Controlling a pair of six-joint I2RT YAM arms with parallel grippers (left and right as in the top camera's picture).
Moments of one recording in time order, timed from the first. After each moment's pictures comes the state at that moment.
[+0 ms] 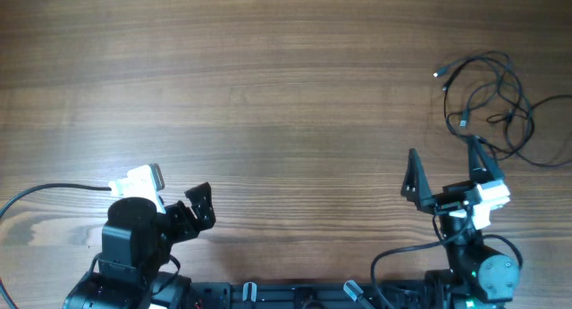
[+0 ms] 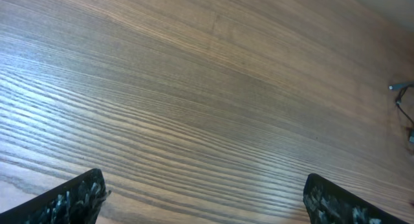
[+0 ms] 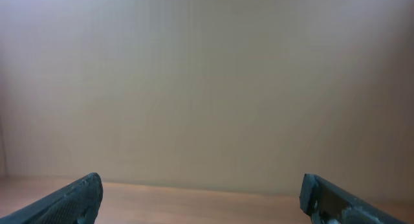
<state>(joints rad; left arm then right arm) -0.23 0.45 0.73 -1.01 -0.04 -0.55 0.06 0.02 0.05 0.31 -0.14 0.10</state>
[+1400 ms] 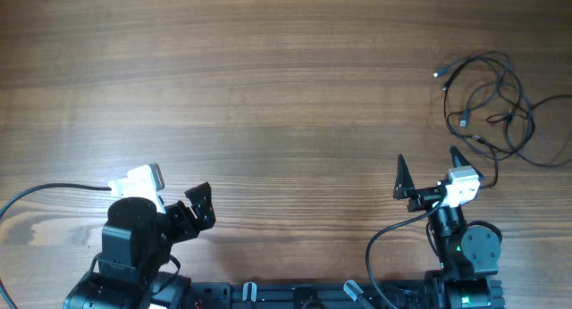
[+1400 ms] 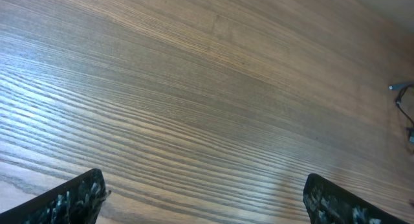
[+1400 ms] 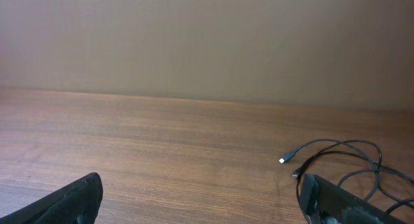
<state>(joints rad) -0.23 0.45 0.73 -1.01 -0.04 -0.55 0.06 0.02 0.01 0.00 -0.08 -0.01</state>
